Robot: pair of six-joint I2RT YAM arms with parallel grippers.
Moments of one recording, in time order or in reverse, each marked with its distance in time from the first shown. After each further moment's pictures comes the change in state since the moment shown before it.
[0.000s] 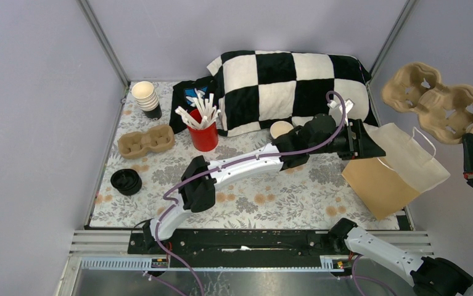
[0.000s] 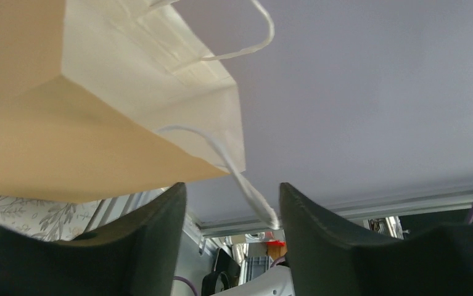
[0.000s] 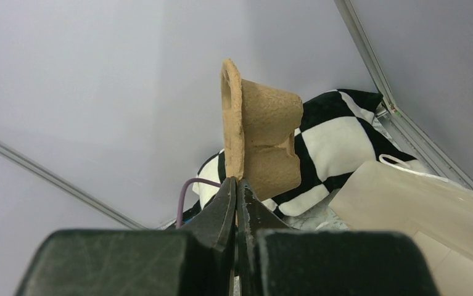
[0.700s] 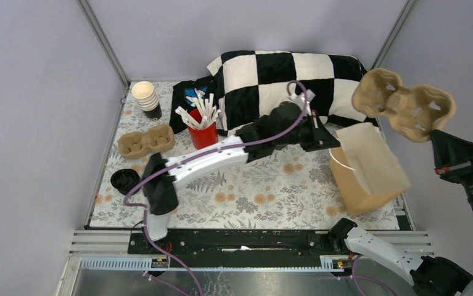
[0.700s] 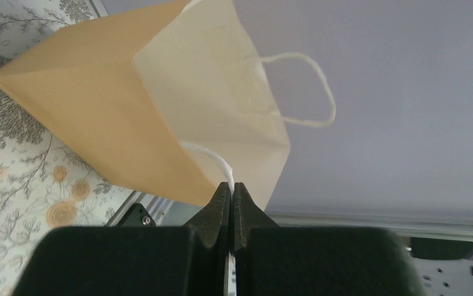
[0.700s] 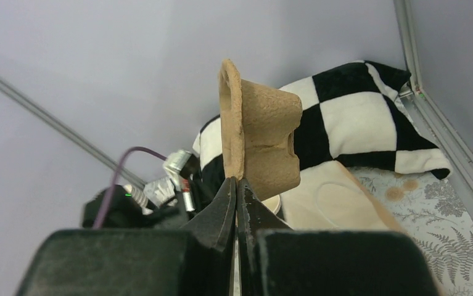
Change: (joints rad) left arm 0.095 -0.381 -0.400 -0.144 -0.038 -0.003; right arm 0.000 0.013 -0.092 0.000 -0.141 -0.013
